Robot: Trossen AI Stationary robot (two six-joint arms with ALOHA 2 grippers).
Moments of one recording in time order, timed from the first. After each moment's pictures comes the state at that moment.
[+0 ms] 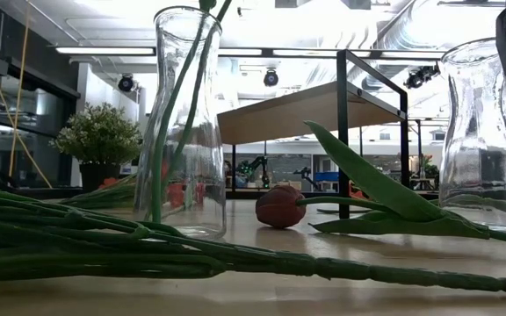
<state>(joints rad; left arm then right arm) -0.93 1.88 1.64 -1.15 -0.48 -1.78 0.79 1.96 1.20 -0.66 0.17 1.53</state>
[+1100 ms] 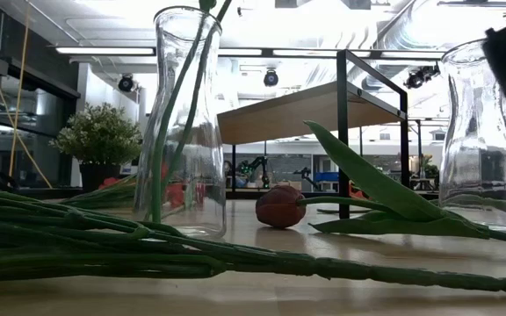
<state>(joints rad) -0.93 1.88 1.64 -1.15 -0.48 -1.78 0.78 1.99 1.21 -0.66 0.00 1.62</state>
